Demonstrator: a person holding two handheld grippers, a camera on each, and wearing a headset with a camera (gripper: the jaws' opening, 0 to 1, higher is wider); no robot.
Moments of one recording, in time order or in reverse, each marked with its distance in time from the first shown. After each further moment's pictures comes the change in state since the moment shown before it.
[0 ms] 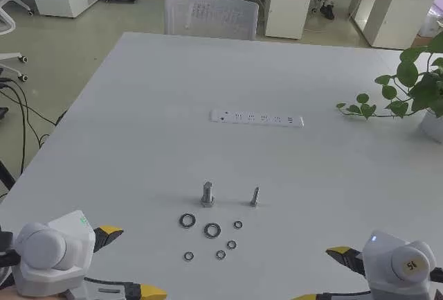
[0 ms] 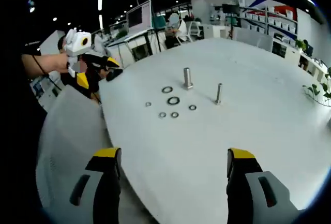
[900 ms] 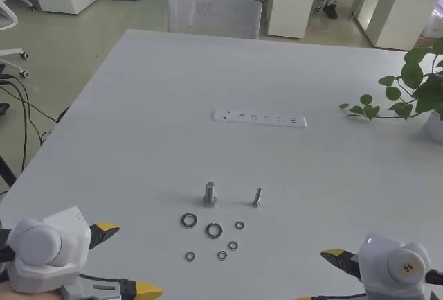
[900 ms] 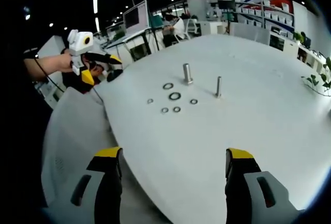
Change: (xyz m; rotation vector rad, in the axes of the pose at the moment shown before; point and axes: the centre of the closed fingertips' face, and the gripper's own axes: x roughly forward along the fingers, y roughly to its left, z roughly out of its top) left arm -0.004 0.009 -0.001 0.011 0.002 0.003; right arm 0.011 0.009 0.005 0.003 0.003 0.037
